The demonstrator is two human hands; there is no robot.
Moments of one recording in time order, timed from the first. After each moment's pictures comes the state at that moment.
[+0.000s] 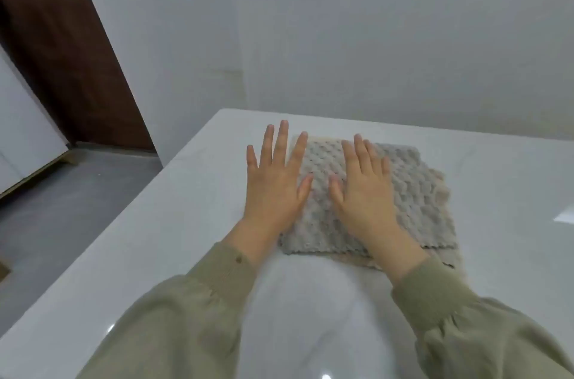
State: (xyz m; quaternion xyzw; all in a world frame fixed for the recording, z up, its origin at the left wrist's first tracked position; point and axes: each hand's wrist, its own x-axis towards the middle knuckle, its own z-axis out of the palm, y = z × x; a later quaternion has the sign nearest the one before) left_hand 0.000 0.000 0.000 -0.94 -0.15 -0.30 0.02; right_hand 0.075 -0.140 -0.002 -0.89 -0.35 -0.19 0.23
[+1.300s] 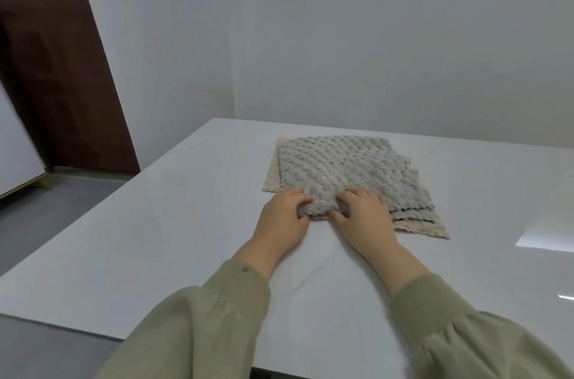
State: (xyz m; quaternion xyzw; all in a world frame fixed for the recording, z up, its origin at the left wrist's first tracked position) left_hand -0.058 -0.058 -0.070 -0.93 -0.11 -0.22 -0.27; right_hand 0.022 -0.201 -0.066 -0.93 -0.30 -0.15 0.16
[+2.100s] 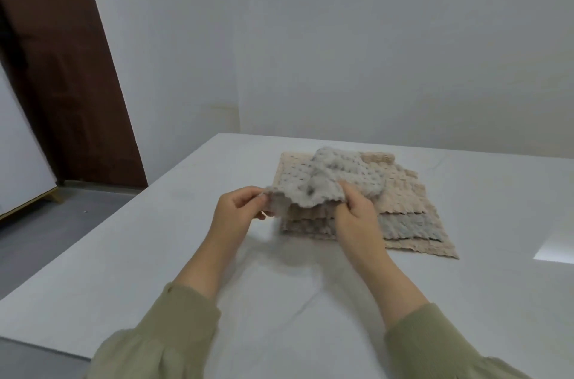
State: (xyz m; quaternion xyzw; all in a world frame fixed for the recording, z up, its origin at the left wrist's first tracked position) left_hand -0.102 -0.015 -0.030 -0.72 -0.11 -0.33 -0.60; right_hand -0.021 -0.183 -0.025 -0.73 -0.31 -0.04 0.61
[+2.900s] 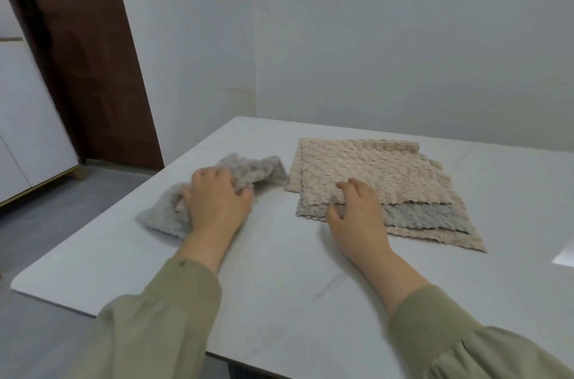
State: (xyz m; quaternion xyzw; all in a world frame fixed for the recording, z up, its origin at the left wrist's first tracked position) left_hand -0.110 0.039 -0.054 -0.88 -0.40 -0.26 -0.06; right_hand -0.003 -0.157 -0.070 -0.88 -0.33 -0.17 0.31
